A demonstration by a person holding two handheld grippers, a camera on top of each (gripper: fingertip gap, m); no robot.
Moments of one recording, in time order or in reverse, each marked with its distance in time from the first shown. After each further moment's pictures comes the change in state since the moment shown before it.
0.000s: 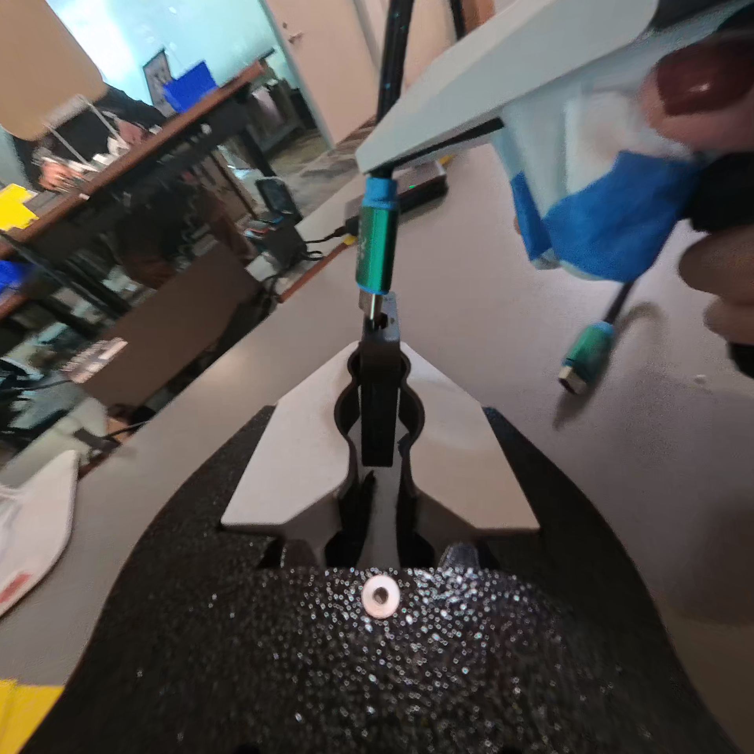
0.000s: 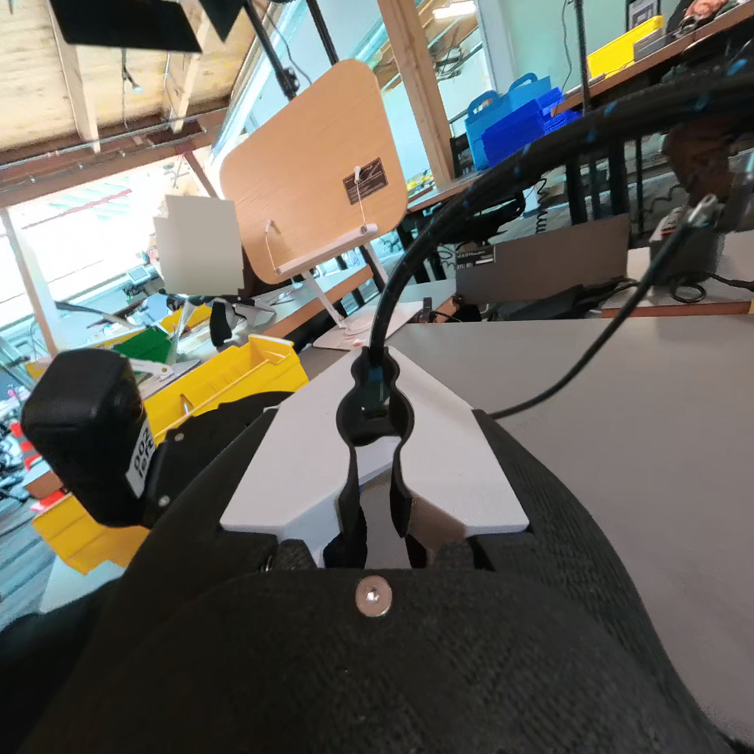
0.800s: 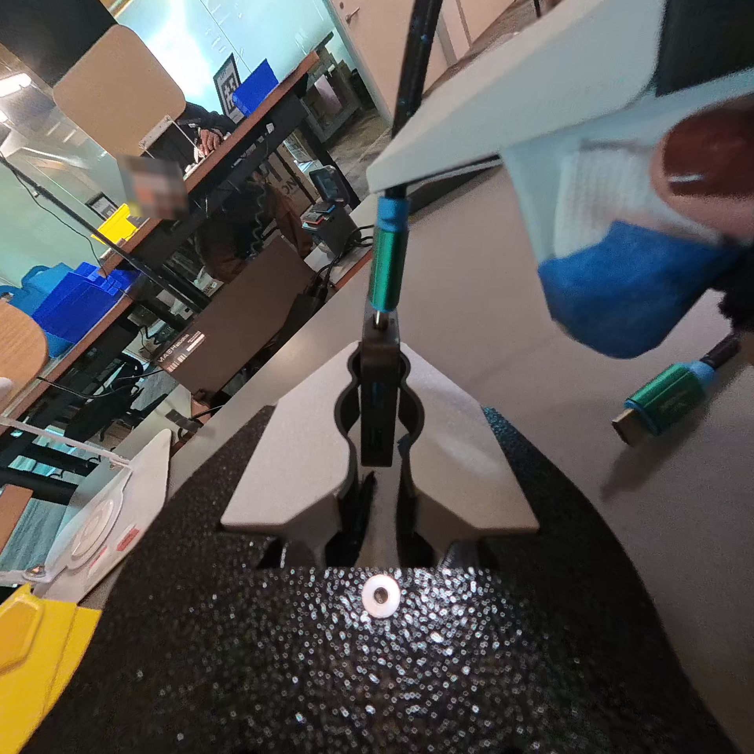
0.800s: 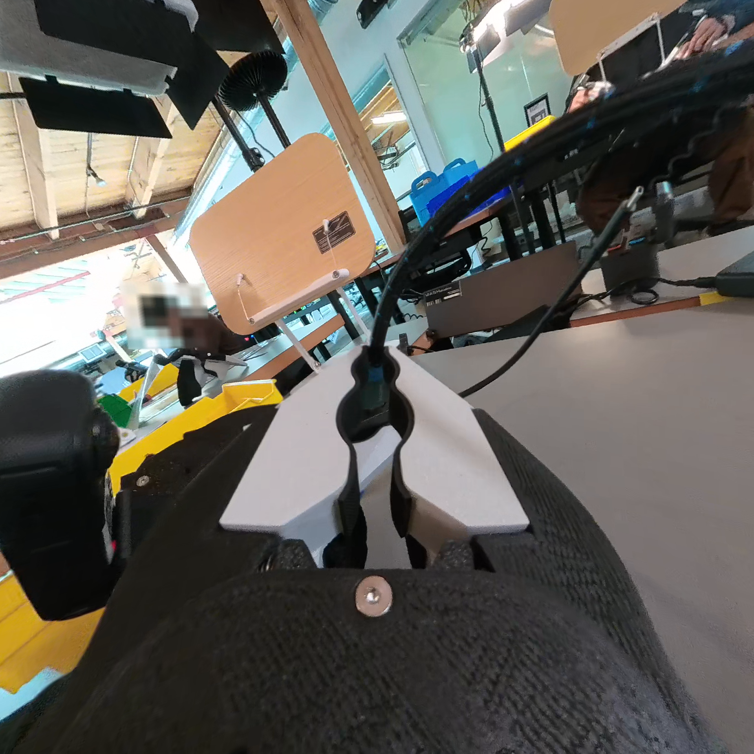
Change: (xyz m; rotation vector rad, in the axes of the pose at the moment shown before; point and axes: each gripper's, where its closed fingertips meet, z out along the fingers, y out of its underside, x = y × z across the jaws) left arm -0.020 0.005 -0.003 -0.049 -0.151 0.118; right arm -0.003 0.008 0.004 0.168 0.126 0.022
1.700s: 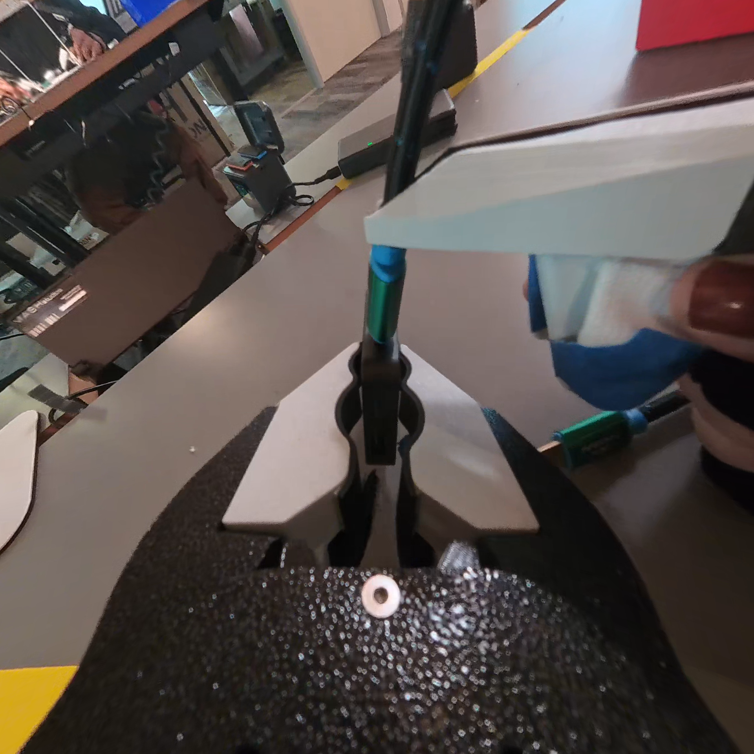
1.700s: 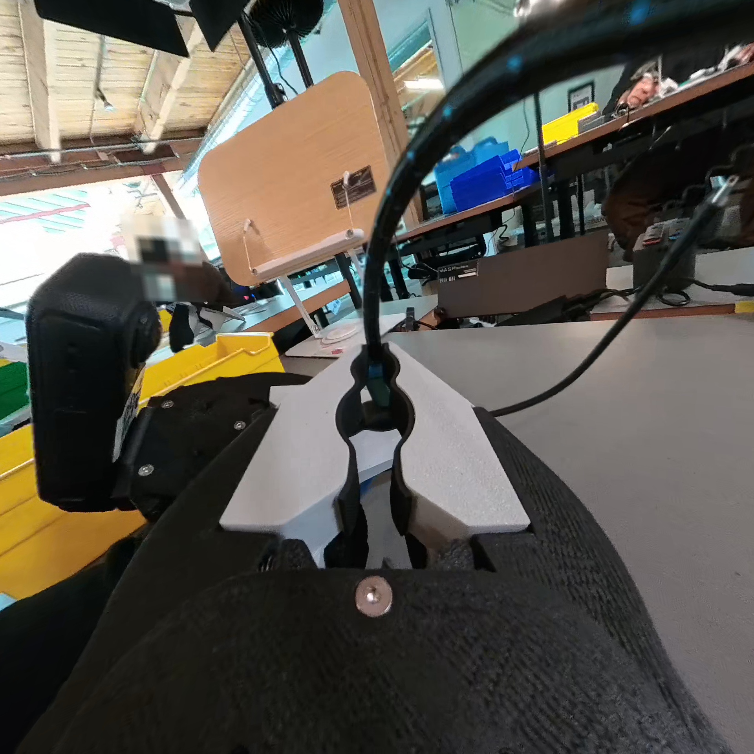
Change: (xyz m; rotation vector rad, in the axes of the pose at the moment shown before) left arm 0.022 0.021 0.008 -0.062 0.193 -0.159; right arm -0.005 0.030 0.004 -0.076 -0.057 -0.127
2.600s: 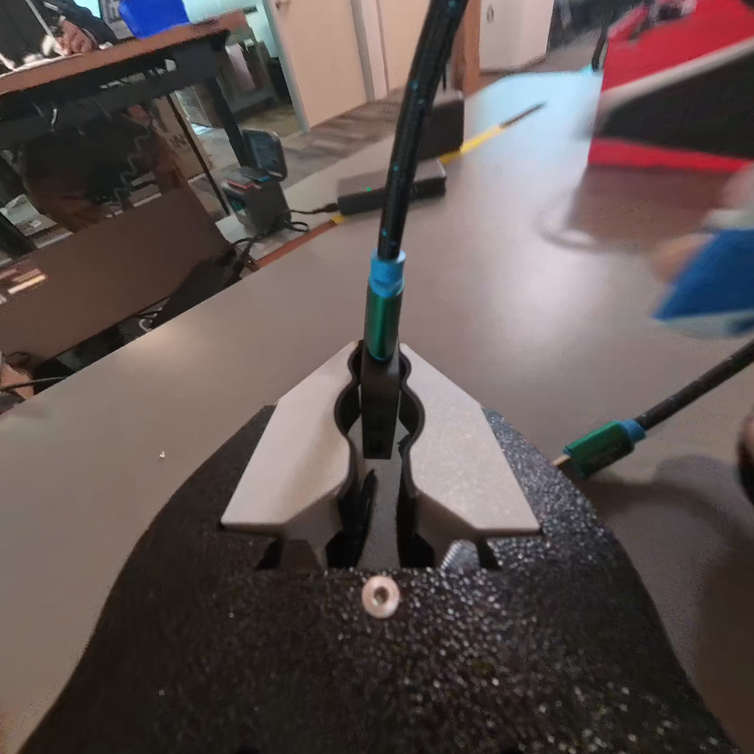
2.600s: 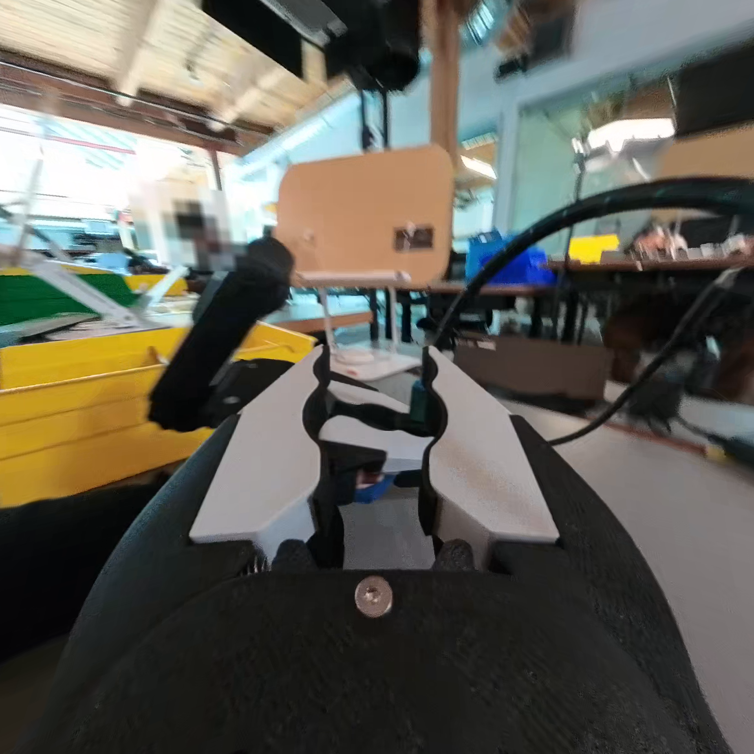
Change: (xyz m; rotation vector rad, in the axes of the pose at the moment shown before) left arm -0.008 -0.013 -0.008 0.115 0.070 -0.176; right arm -0.055 -0.021 -0.028 0.128 -0.146 -0.326
